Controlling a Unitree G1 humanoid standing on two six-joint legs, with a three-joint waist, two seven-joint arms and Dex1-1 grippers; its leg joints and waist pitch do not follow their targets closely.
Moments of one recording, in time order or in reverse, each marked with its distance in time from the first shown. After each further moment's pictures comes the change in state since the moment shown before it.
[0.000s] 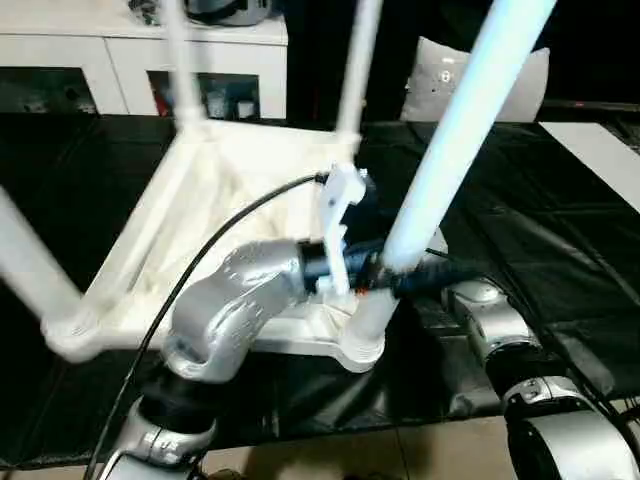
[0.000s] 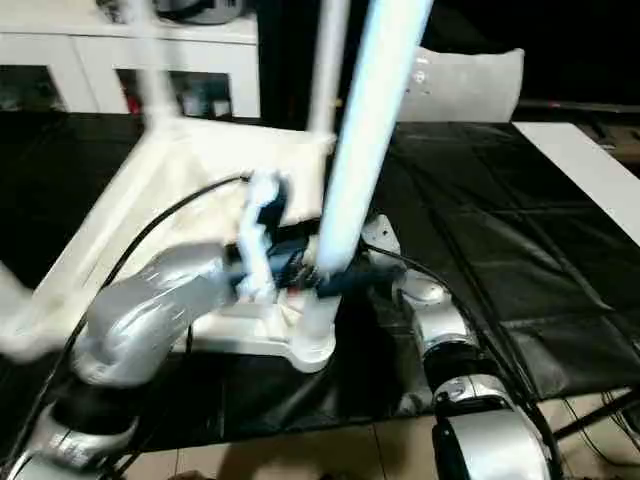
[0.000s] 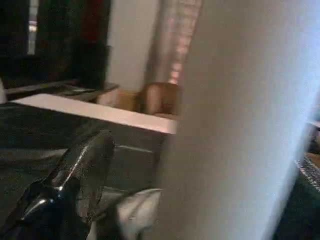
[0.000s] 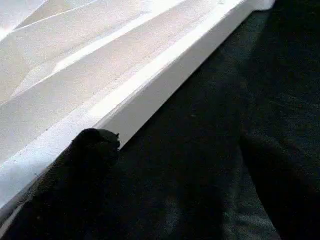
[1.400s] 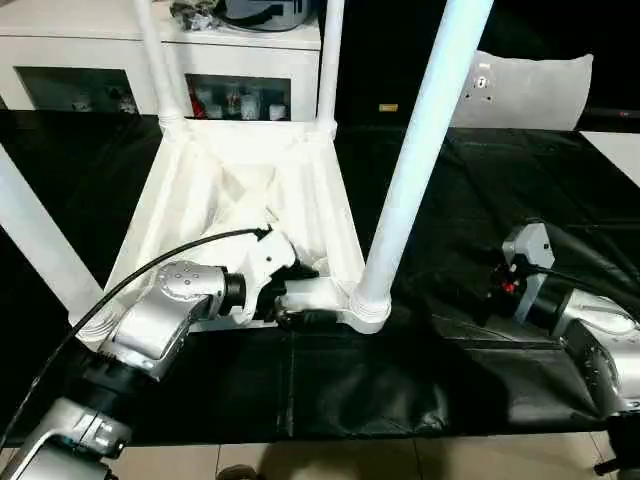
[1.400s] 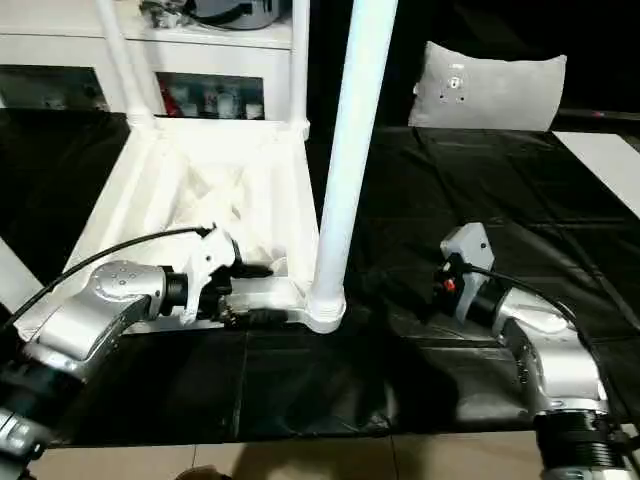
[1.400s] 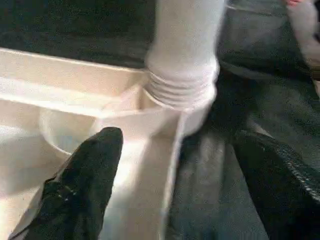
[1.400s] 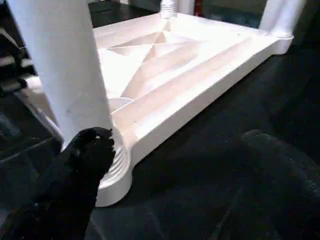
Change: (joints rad) left arm 0.039 0.388 -0.112 0.443 0.283 -0.331 -0.343; right arm 0.371 -0.348 -0.099 -0.670 0.319 0.225 0.400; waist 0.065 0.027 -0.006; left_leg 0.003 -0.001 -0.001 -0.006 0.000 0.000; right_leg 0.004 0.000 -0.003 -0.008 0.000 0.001
